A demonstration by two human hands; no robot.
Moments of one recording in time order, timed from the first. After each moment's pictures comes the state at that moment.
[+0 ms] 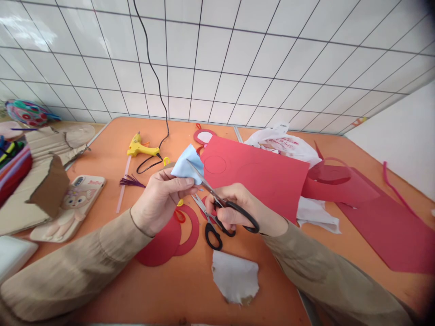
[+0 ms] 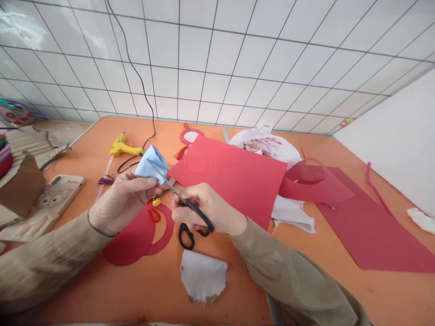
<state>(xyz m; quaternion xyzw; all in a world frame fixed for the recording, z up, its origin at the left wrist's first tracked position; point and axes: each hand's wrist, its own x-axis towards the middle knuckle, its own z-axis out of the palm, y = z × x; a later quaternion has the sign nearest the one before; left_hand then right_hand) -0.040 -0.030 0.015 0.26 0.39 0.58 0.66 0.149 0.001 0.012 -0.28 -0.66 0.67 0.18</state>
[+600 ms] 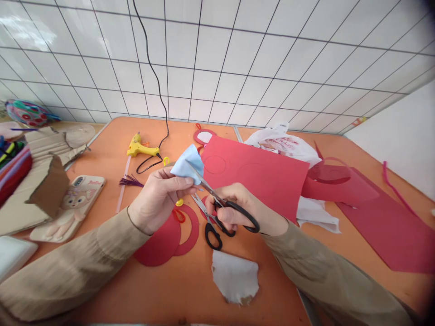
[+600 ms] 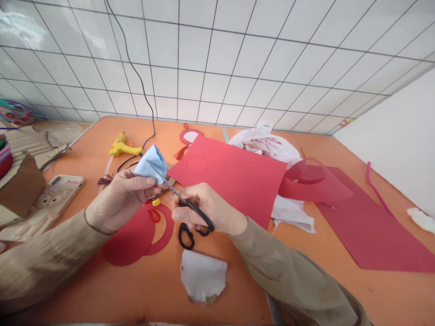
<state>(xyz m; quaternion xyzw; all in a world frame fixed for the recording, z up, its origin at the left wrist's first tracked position) -0.044 -0.028 0.016 0.26 0.40 0.57 0.67 0.150 0.001 0.011 -0.29 -0.67 0.66 0.17</state>
